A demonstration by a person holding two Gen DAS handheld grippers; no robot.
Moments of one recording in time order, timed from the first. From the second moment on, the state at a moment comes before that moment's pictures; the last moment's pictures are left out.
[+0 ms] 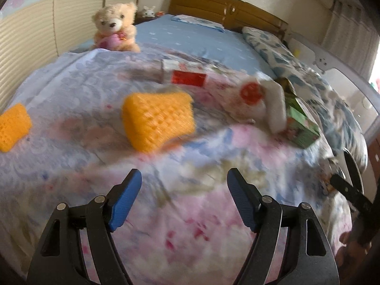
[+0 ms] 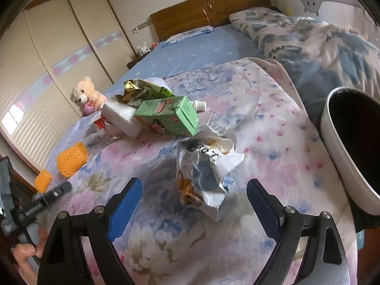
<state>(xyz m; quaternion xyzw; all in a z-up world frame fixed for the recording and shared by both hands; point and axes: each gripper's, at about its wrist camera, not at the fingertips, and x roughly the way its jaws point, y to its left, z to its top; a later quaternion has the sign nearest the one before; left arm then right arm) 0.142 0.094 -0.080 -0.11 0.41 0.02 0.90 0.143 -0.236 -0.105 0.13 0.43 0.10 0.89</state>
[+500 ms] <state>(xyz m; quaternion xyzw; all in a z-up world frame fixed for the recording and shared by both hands) 0.176 0.112 -0.086 -0.11 0.42 0.03 0.90 0.155 -0.238 -0.115 0.14 0.45 0.10 0.87</state>
